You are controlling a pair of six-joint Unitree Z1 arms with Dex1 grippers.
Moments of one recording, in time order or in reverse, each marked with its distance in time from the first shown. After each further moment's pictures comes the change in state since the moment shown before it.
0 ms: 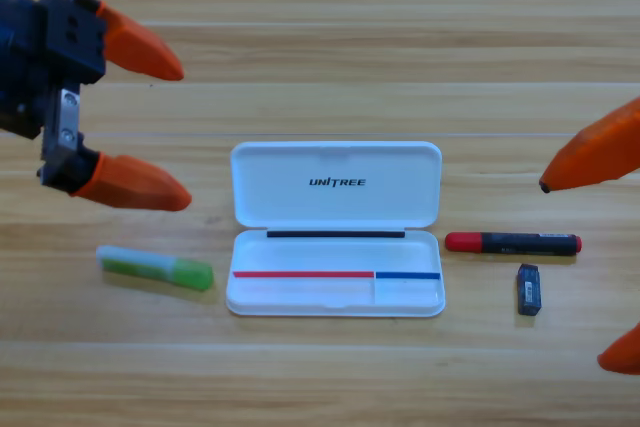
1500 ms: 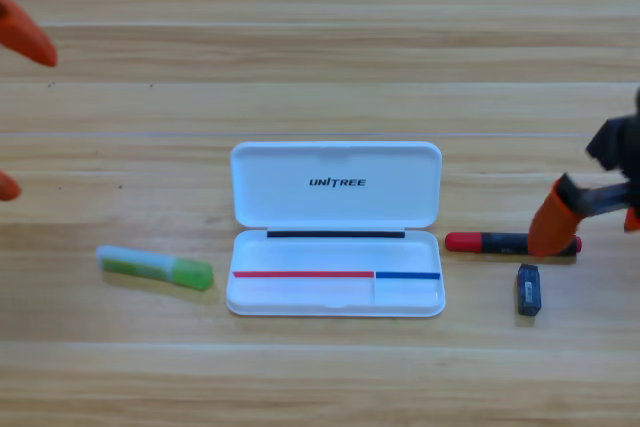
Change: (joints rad) arm 0 0.133 0.024 -0.144 0.351 0.217 0.456; arm 1 -0.216 0.460 -0.127 0.232 -0.406 0.766
